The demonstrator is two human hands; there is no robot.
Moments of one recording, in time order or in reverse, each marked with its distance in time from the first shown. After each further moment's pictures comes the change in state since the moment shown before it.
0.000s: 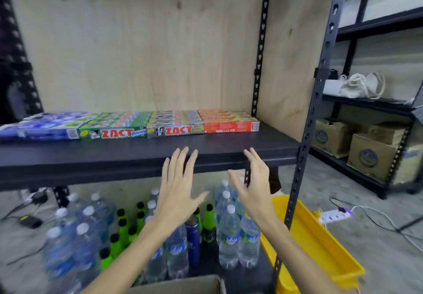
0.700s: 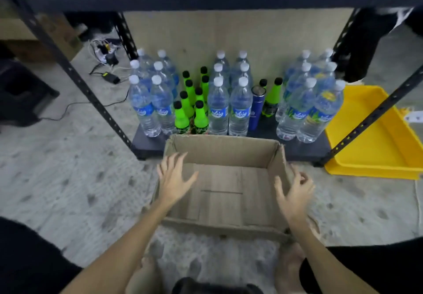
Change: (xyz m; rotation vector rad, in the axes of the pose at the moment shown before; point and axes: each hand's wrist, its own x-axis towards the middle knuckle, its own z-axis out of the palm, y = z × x) left_hand -0.375 -0.146 0.050 0.040 -0.492 -0.720; right_hand -0.351 0.126 0.097 -0.365 -0.300 0.525
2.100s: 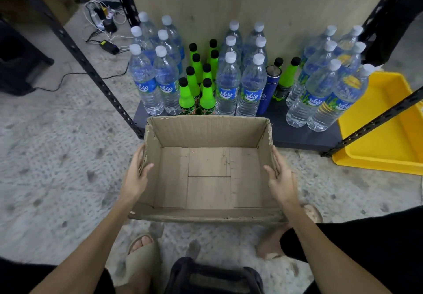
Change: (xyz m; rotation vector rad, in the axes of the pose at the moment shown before) left_hand -0.024 -0.117 -0.025 -0.709 -0.046 -0.202; right_hand 0.006 -0.023 0.029 0.274 -0.360 -0.086
